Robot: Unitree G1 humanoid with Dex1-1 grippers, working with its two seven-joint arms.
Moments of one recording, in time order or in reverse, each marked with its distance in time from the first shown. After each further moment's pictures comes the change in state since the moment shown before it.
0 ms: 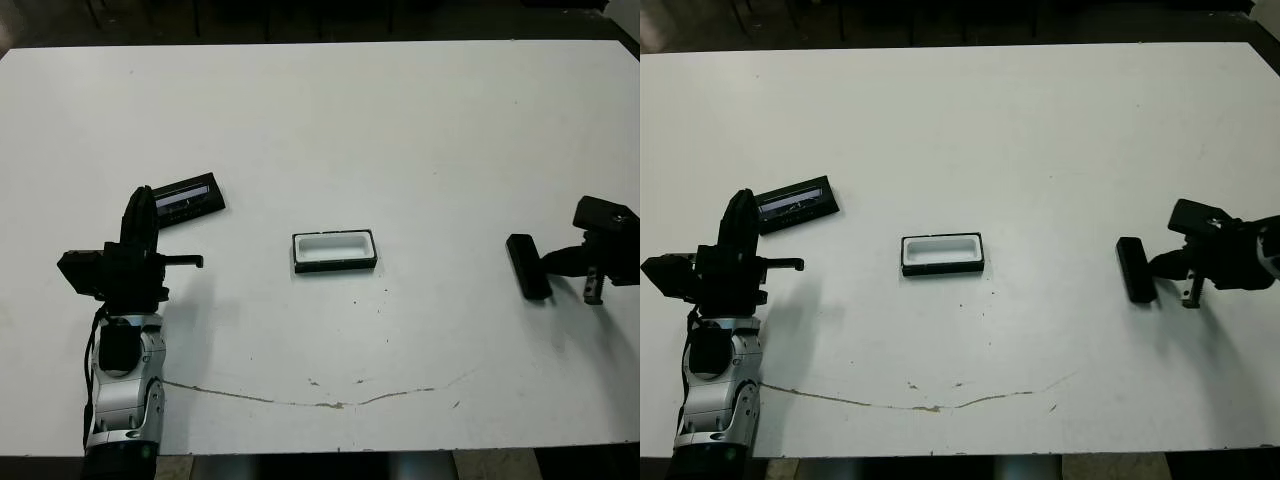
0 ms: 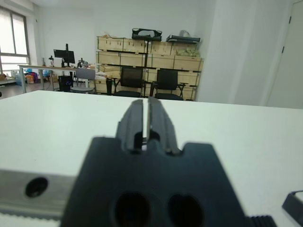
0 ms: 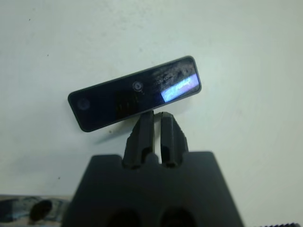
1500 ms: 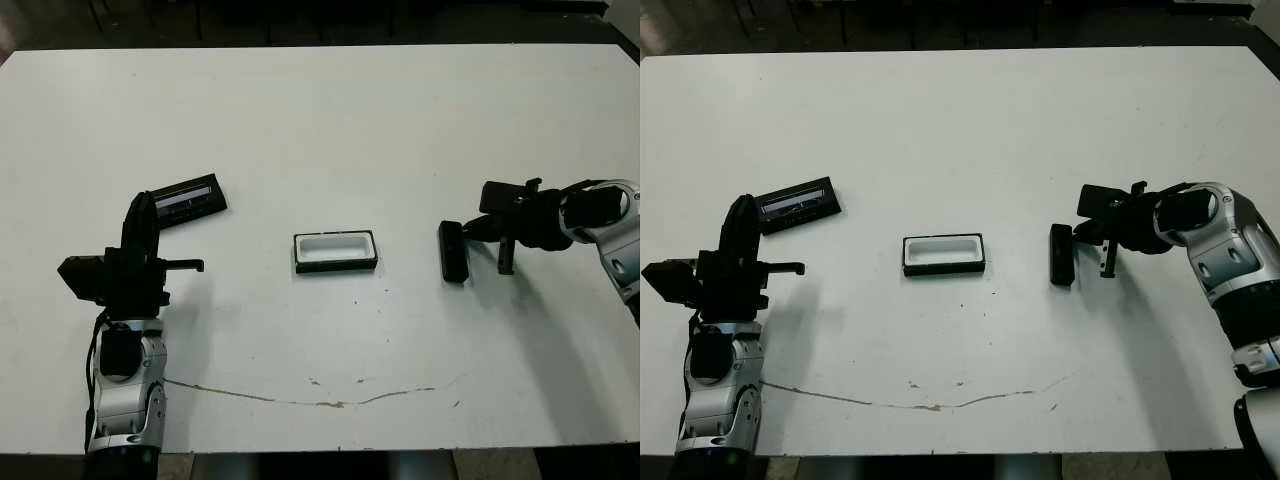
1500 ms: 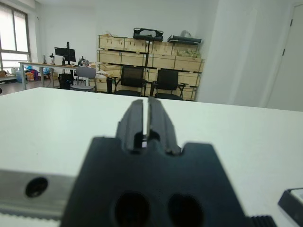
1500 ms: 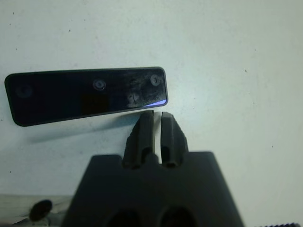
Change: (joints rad) left arm 0.016 -0.009 -0.003 -0.001 -0.022 0.003 -0.008; right arm -0.184 0.208 0.157 0.087 -0.127 -0.116 -0.156
